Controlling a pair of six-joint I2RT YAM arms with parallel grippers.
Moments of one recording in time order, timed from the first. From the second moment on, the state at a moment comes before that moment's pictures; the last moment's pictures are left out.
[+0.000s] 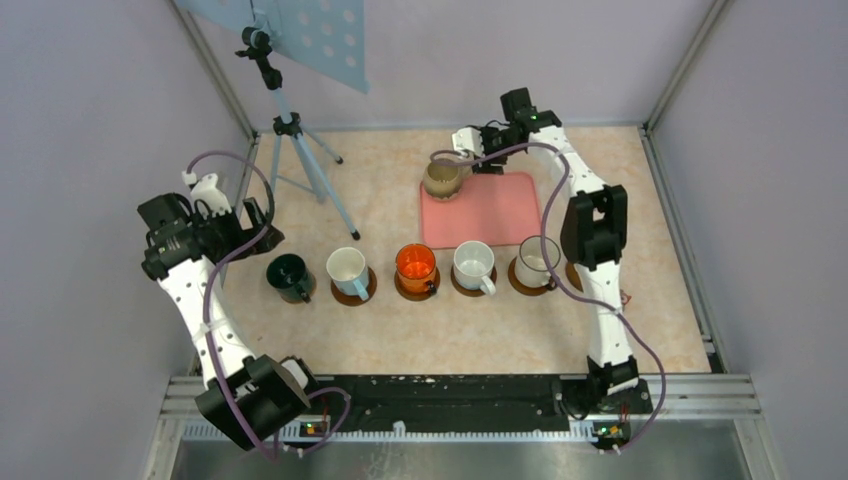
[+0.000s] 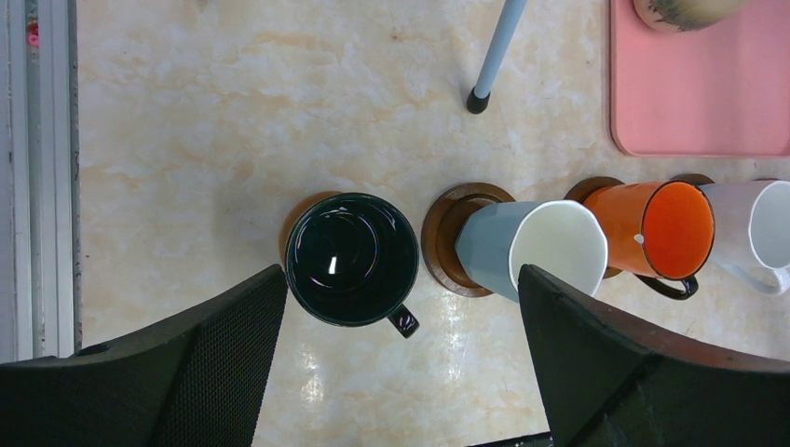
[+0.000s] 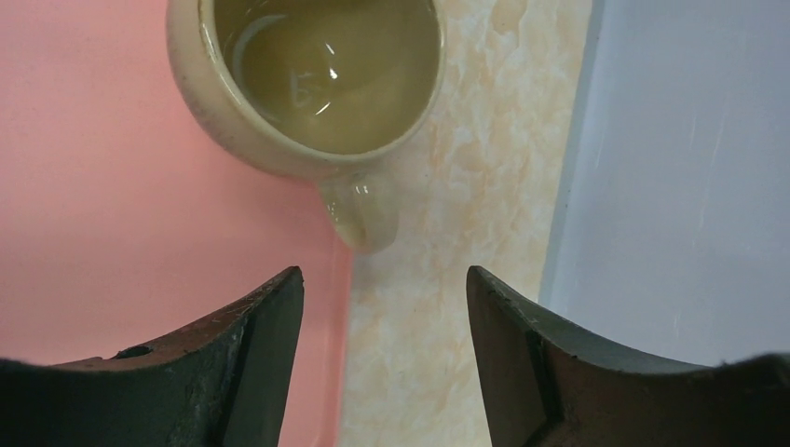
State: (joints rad) left arm 0.62 1.11 1.17 -0.93 0.65 0.21; right arm 0.30 2.37 2.27 -0.86 -0.60 -1.42
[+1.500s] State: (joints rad) left arm 0.62 1.10 1.14 -0.92 0.61 0.23; right arm 0.35 2.40 2.14 -0.85 -0.56 -1.28
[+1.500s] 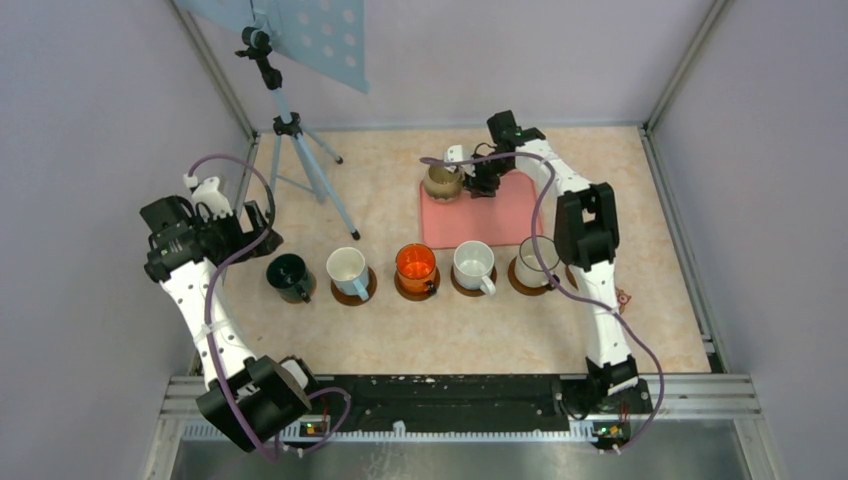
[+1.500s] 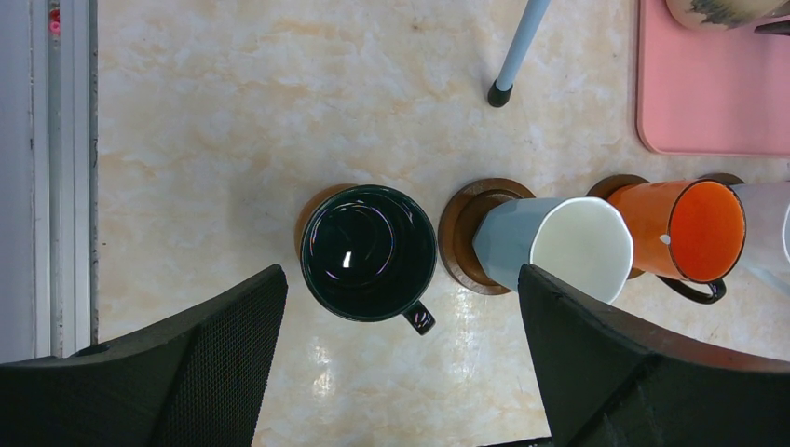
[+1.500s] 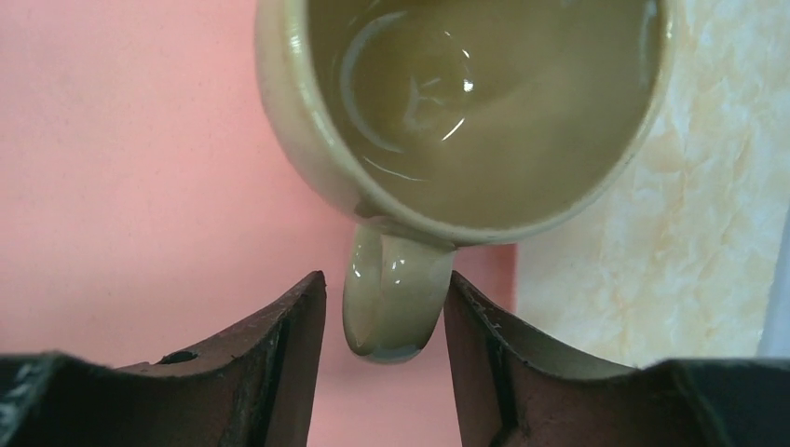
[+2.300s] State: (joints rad) left arm 0.62 1.08 1.13 -0.92 0.61 0.23; right arm 0.38 2.40 2.14 -0.74 -0.54 -0.95
